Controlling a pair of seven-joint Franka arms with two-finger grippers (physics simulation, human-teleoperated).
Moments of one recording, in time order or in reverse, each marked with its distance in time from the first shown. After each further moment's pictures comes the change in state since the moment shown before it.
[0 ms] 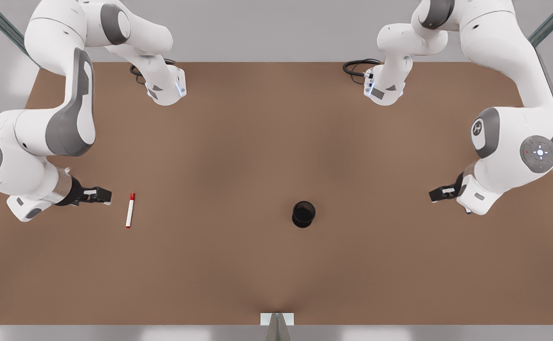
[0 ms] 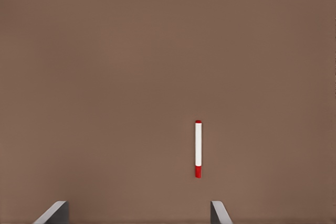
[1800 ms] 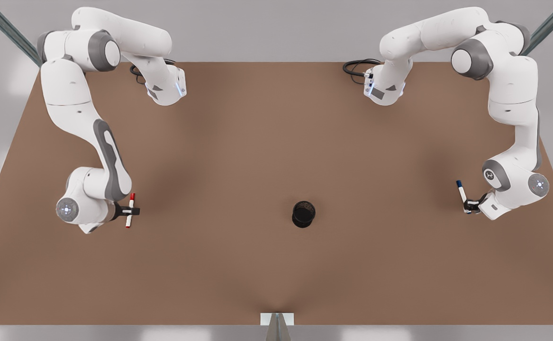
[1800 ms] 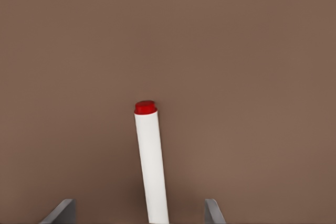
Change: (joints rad) left arm 0.463 0.364 0.005 -0.369 -0.027 0.761 0.789; right arm -0.174 0.218 0.043 -0.598 -0.046 0.635 -0.049
